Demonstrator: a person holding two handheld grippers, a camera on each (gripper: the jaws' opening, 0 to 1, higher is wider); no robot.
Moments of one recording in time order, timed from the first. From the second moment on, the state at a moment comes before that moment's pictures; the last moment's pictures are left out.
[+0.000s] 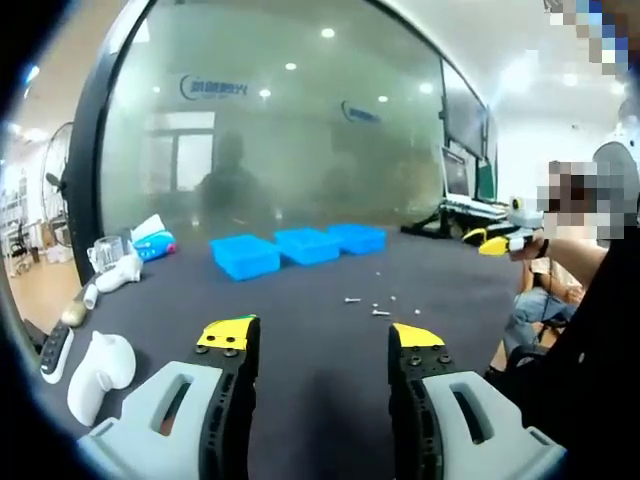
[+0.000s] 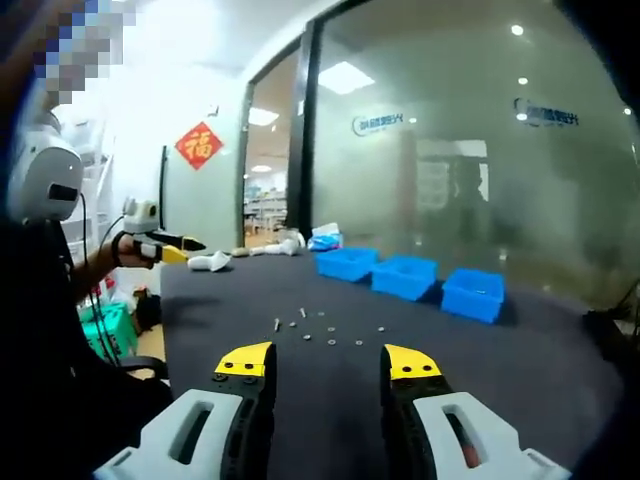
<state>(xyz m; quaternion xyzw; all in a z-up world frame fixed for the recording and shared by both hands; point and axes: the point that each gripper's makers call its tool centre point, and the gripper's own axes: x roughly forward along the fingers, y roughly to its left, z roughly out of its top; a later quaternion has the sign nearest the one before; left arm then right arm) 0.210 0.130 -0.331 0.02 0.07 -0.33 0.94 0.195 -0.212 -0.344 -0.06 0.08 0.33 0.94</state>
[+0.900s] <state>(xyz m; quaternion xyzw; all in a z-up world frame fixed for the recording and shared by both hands) 0.209 0.128 -0.339 0.02 0.08 -0.33 0.94 0.224 -0.163 -0.345 -0.12 0.13 0.39 0.90</state>
